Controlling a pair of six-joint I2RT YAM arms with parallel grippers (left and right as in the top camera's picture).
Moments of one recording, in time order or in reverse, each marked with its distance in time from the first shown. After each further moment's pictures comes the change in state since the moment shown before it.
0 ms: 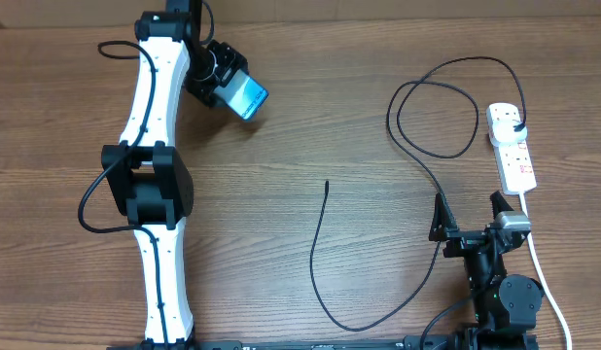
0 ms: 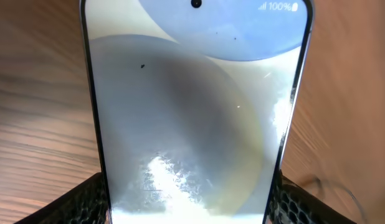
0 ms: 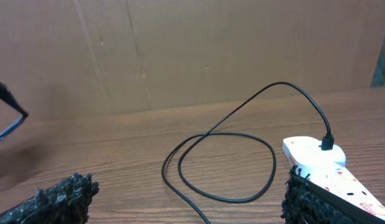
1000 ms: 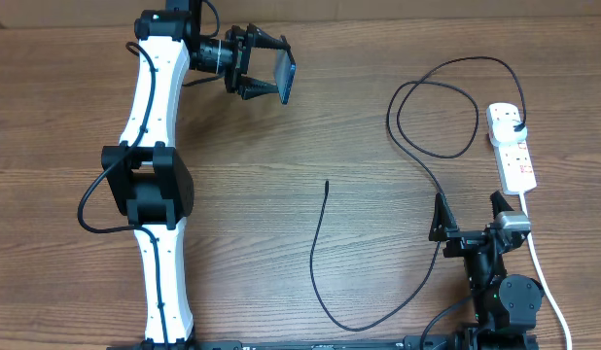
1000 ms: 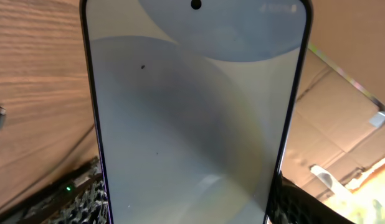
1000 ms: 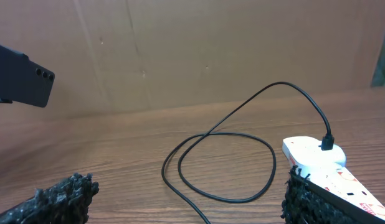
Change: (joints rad) left arm 0.000 0.000 0.003 -0.023 0.826 0.009; right arm 0.000 0.000 0.000 0.000 0.000 0.000
